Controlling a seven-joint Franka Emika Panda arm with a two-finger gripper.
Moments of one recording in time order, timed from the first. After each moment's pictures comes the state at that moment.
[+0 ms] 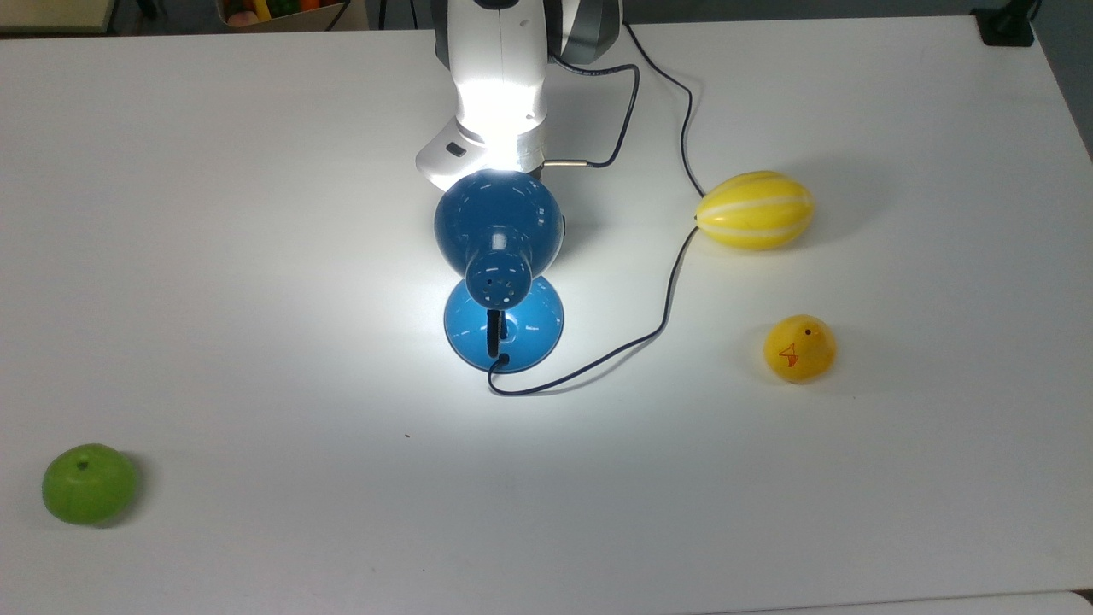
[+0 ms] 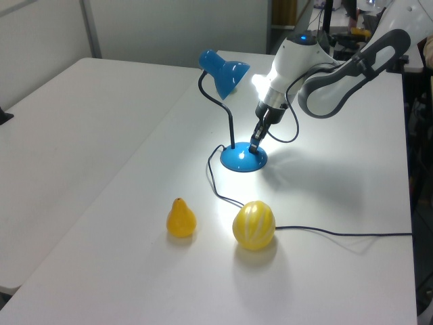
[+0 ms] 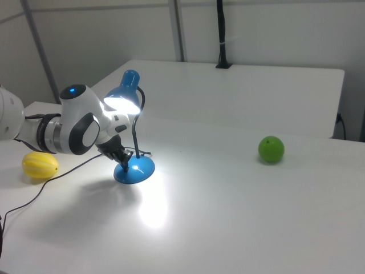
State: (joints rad) arm 0.12 0.31 0.04 -2.02 -0.06 2.68 0.15
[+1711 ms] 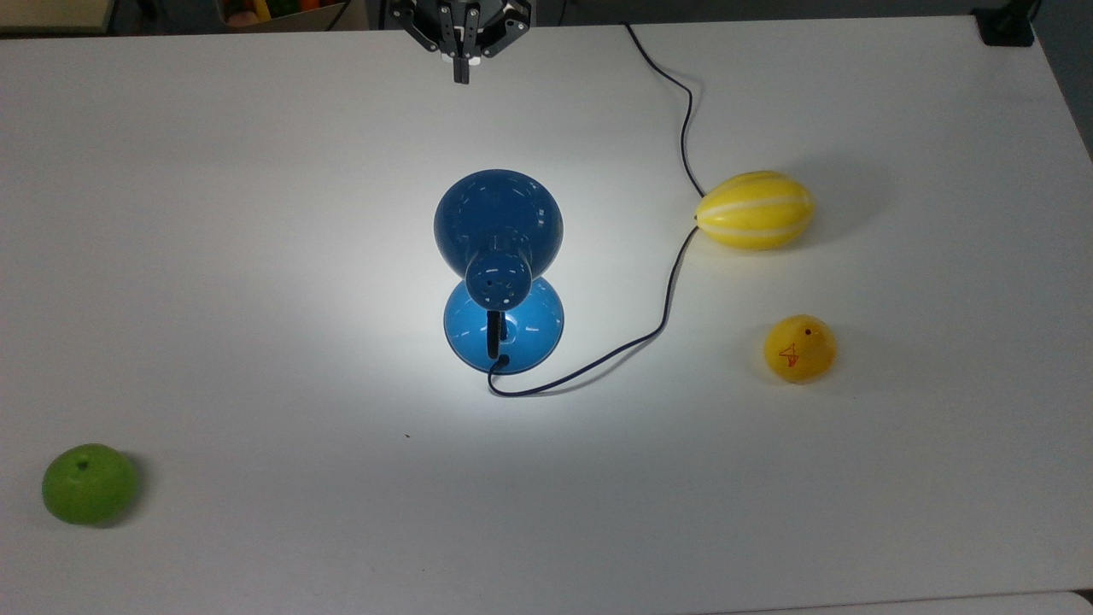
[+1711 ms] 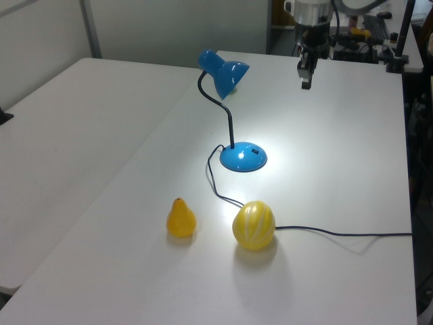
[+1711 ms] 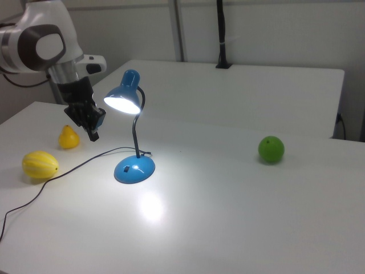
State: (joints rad) arm 0.10 -0.04 0.02 -1.82 -0.08 1.78 0.13
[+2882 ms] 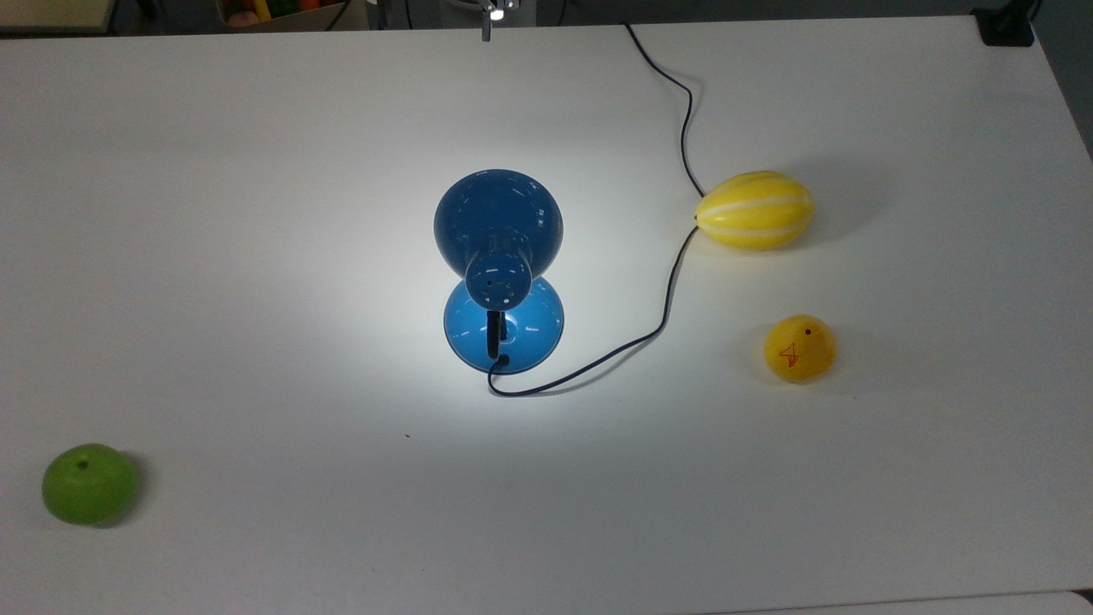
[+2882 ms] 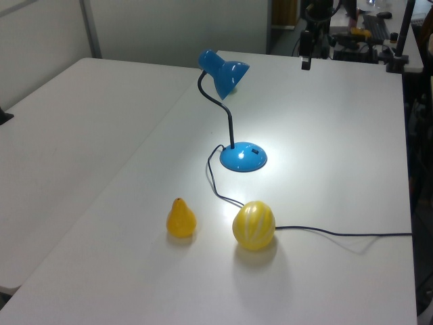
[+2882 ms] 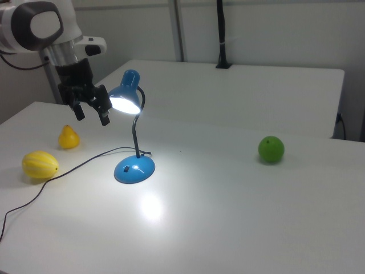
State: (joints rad) arm 0.07 -0.04 0.02 -1.71 -0.08 1.68 0.13
